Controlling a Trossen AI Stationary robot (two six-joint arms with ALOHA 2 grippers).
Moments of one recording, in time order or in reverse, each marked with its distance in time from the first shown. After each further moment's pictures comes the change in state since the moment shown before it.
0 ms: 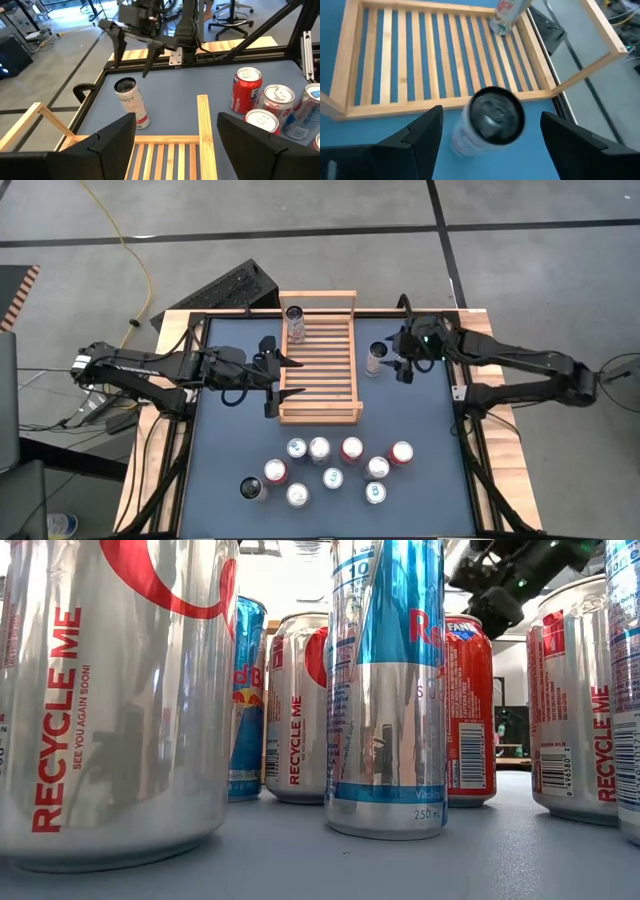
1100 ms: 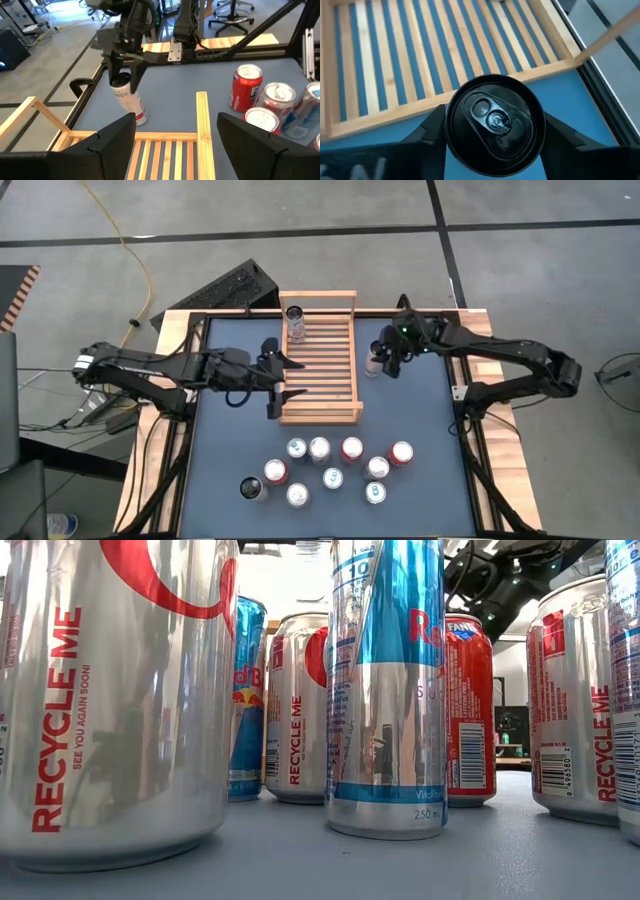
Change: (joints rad) left arm 0.000 0.026 0.001 0.001 0.000 -0.020; right arm -0.086 0.210 0.002 0.070 -0.074 0.163
